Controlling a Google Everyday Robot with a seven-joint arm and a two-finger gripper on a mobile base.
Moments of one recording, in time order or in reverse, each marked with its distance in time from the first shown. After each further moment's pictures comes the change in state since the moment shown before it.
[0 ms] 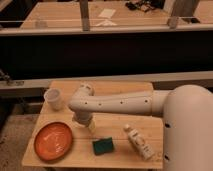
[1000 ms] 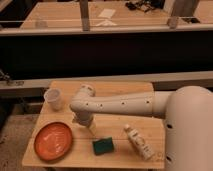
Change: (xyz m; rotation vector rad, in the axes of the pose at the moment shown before) arm -0.003 0.004 0.001 0.003 -0.011 -0.033
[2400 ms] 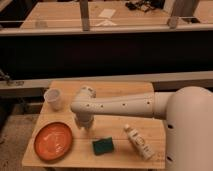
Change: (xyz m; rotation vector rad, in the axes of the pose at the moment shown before) arm -0.003 0.007 0.005 -0.006 -0.012 -0.045
